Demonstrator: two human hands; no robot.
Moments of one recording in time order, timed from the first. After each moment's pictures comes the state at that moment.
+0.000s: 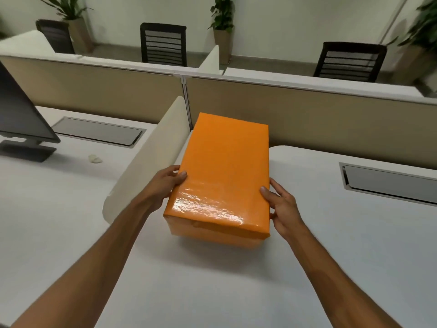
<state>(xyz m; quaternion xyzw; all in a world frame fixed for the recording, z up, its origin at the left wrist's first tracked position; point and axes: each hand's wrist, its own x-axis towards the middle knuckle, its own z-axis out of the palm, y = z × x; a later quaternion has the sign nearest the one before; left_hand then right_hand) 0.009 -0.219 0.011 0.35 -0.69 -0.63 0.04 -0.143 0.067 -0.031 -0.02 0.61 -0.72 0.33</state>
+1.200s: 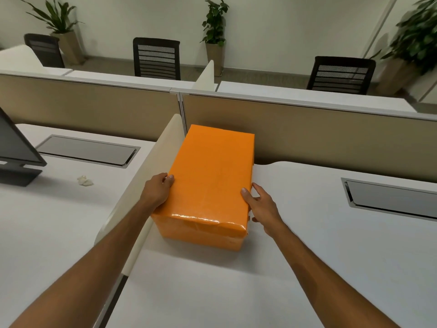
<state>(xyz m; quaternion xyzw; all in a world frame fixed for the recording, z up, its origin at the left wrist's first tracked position) -0.040 -0.279 0.004 0.39 -0.82 -0.41 0.06 -0.179 -0.023 -0.042 -0.10 0.80 -0.53 0.27</state>
